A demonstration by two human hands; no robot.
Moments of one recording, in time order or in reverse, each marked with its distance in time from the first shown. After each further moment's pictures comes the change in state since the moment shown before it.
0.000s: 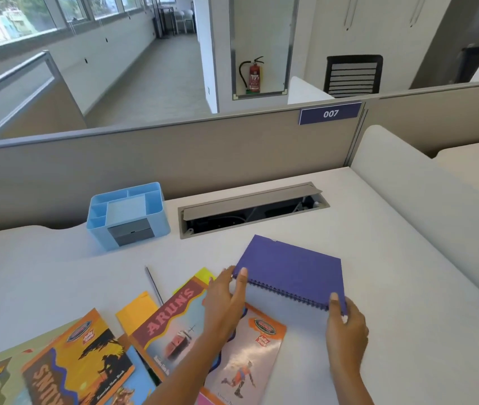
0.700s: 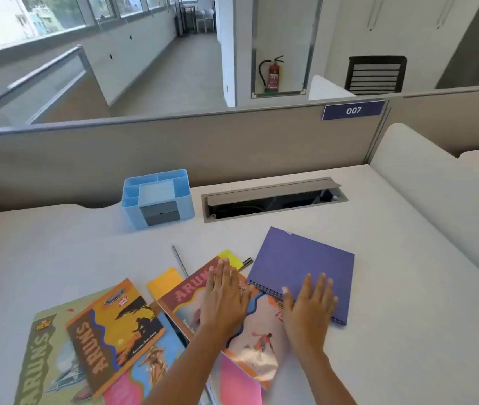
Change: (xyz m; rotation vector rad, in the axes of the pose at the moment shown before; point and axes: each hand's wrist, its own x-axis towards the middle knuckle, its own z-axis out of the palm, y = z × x) left_hand -0.029 -0.052 -0.036 0.980 -0.121 0.186; right_hand -0.056 0.026 0.069 -0.752 -0.063 -0.584
